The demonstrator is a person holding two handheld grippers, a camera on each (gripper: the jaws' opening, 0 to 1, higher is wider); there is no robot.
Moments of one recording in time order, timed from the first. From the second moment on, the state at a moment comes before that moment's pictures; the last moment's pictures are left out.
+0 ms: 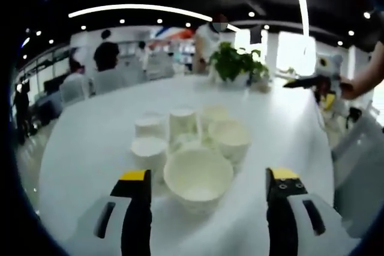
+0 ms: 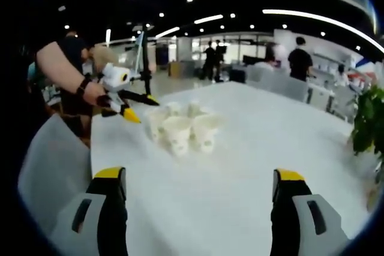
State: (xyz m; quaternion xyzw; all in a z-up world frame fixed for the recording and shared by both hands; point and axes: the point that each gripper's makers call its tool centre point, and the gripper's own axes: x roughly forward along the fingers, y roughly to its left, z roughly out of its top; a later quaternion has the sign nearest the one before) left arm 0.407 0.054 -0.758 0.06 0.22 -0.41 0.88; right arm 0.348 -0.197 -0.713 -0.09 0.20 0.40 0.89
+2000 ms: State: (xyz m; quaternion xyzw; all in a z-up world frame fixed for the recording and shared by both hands) left arm 0.422 0.049 -0.771 0.09 0.23 -0.41 0.88; right arm 0.345 -0.204 -0.722 -0.09 0.21 0.38 0.89
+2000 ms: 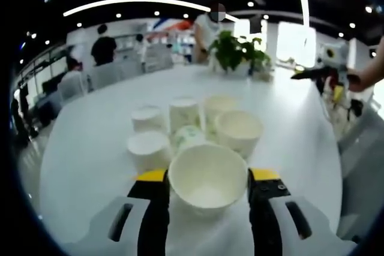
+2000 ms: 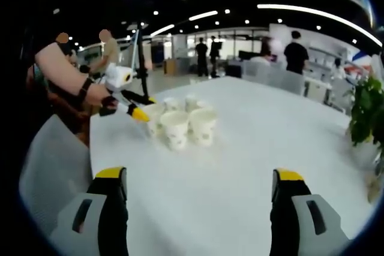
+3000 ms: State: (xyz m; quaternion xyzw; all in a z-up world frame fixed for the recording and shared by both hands) left arm 0.404 0.040 -0.752 0.07 0.21 -0.43 0.88; right arm 0.339 -0.203 -0.717 -0.08 0.21 0.39 0.89
